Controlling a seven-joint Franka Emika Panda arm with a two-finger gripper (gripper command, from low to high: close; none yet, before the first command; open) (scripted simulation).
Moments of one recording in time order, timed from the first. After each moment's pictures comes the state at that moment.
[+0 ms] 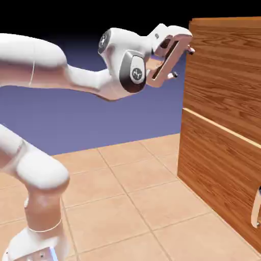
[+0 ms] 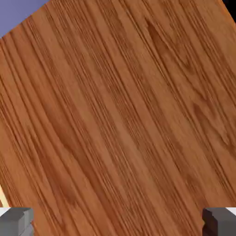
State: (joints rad) arm 0.51 -0.75 -0.57 -2.42 -0.84 3.11 -0.02
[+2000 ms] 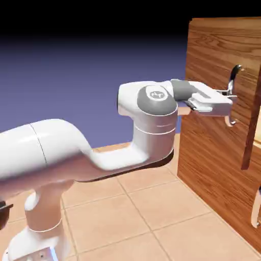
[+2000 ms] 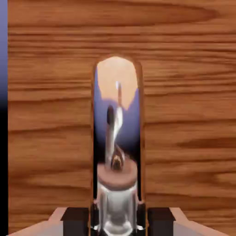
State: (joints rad) arm 0.78 -1.23 -1.00 -2.43 -2.36 2.60 -0.94
